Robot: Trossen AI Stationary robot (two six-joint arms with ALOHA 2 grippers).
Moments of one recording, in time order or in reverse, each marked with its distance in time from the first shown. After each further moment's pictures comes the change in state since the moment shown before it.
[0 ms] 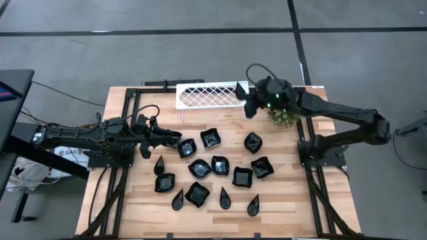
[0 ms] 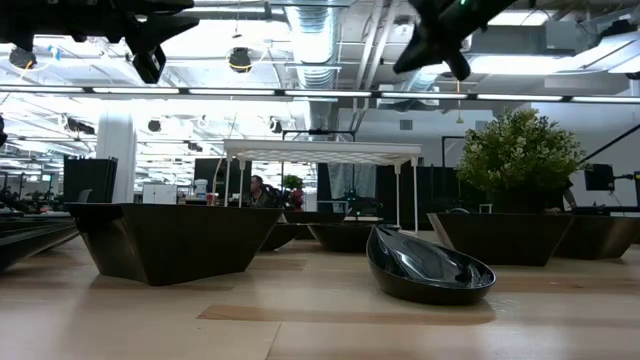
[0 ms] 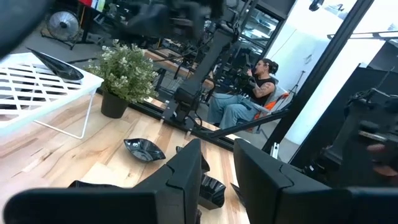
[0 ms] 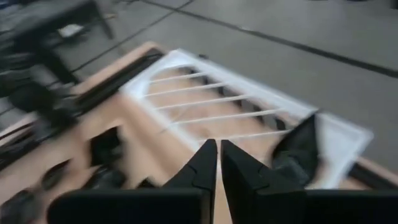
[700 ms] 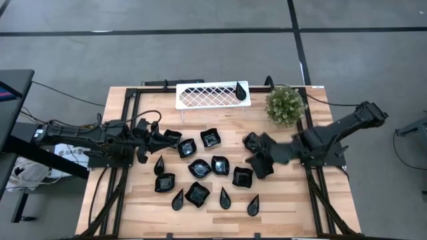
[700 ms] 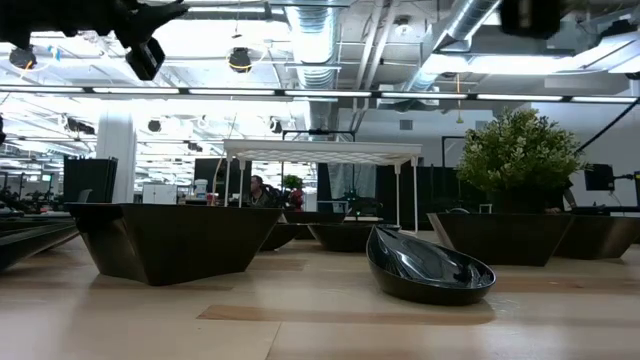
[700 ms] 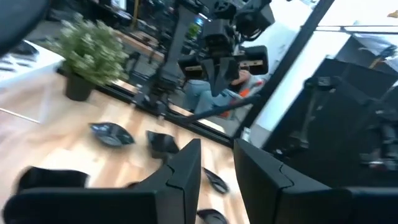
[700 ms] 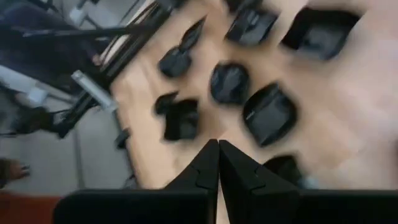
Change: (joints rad) left arm -0.082 0.000 0.000 -0.010 0.051 -0.057; right arm 0.776 0.029 0.000 -0.192 0.136 0.703
